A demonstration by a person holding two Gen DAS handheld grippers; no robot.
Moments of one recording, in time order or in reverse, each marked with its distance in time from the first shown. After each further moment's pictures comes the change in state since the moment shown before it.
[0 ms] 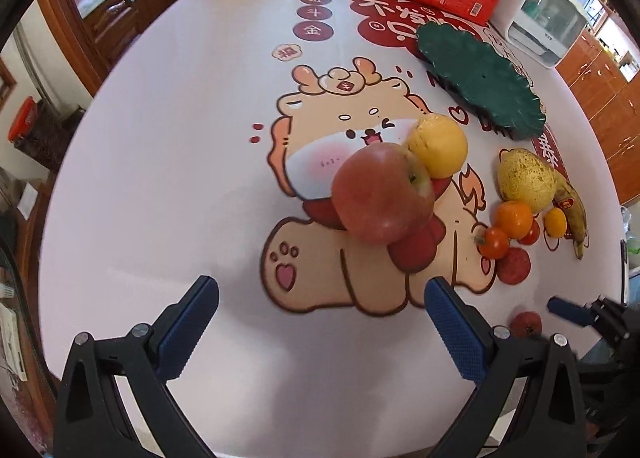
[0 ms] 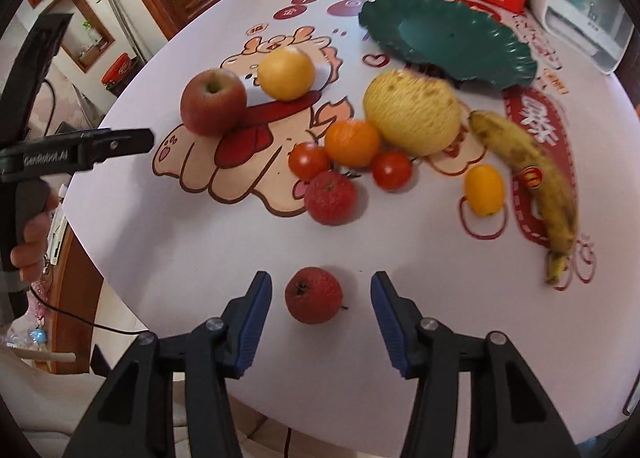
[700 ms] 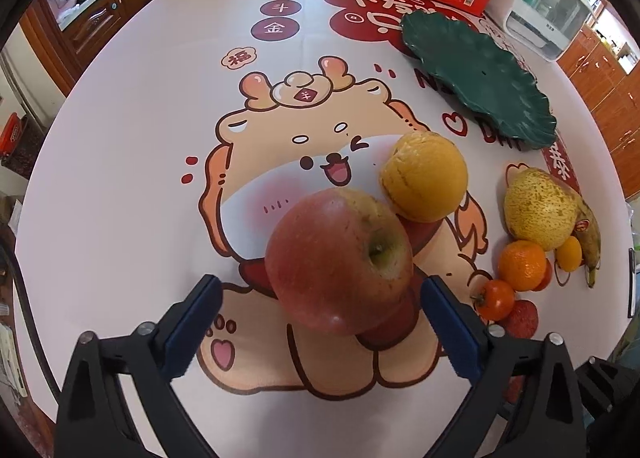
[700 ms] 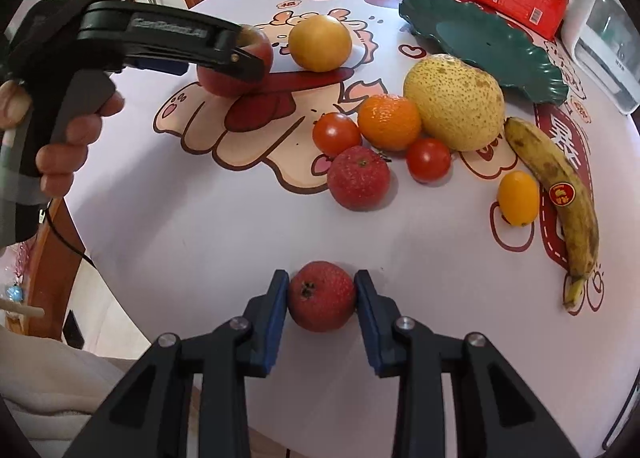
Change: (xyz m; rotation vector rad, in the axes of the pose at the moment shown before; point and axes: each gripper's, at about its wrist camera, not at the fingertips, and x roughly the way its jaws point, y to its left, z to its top) left arm 0.048 -0.036 0.036 0.026 0.004 0.003; right arm 0.023 0.020 -0.013 -0.145 0.007 -0.047
